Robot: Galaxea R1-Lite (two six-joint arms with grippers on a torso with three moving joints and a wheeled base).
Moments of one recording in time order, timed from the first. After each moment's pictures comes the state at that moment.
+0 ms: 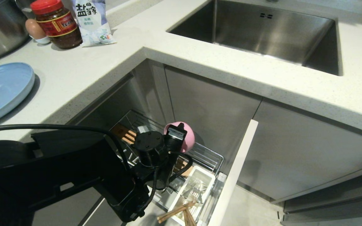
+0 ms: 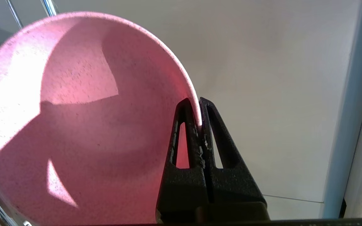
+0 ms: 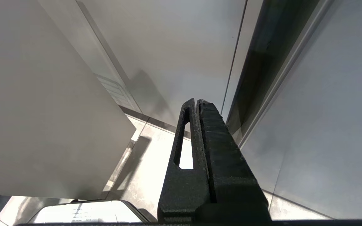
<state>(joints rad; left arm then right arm) -0.70 2.18 -0.79 -1.49 0.43 -1.13 0.00 0.00 0.00 -0.01 -0.05 0.09</state>
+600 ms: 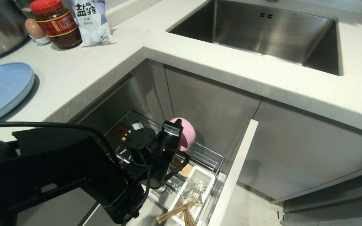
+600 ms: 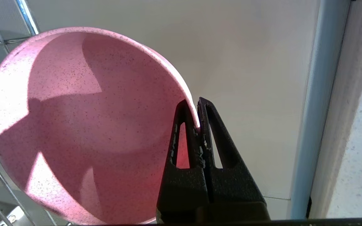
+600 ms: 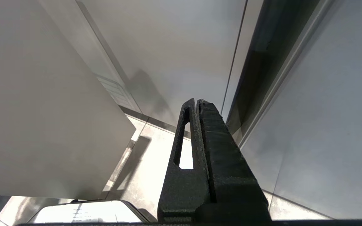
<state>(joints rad) -0.71 2.11 -0.75 -1.52 0.41 -1.15 0.00 0.00 0.00 -0.01 -0.05 0.09</state>
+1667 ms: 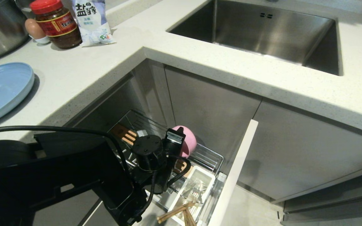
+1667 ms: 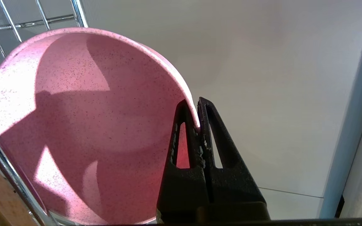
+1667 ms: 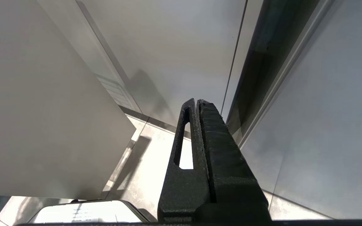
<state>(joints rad) -0.71 2.17 -0.74 -1.52 0.41 -1.17 0.00 0.00 0.00 -0.01 -0.05 0.09</state>
